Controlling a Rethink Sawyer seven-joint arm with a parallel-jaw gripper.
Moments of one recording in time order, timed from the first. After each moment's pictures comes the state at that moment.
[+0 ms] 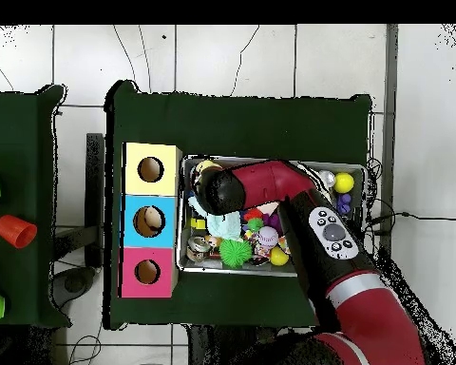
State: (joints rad) arm -0.50 -0.47 0.51 1.51 -0.57 0.56 1.78
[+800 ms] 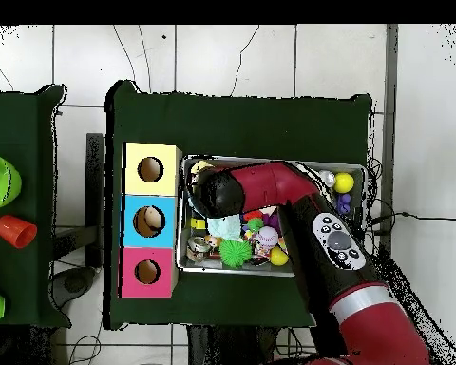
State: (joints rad) arm -0.50 -0.56 0.51 1.58 -0.50 0.56 1.78
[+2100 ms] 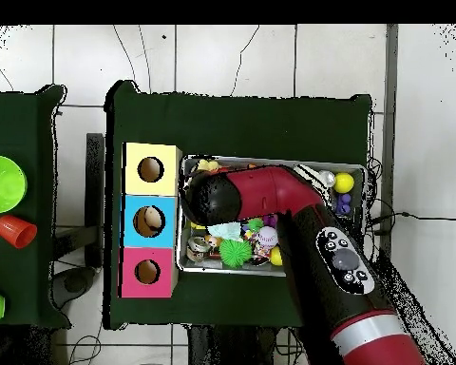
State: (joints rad) arm -0.49 -0.69 0.50 1.66 -0.39 0.60 1.78
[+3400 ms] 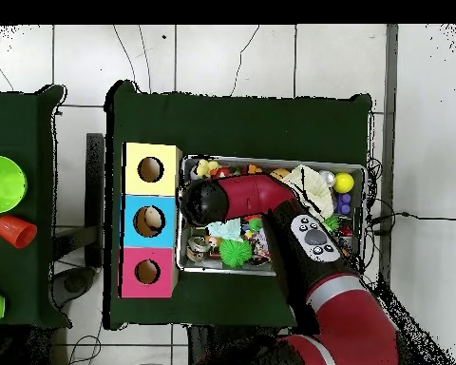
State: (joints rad) arm -0.43 -0.48 0.45 1.59 -0.41 0.55 1.78
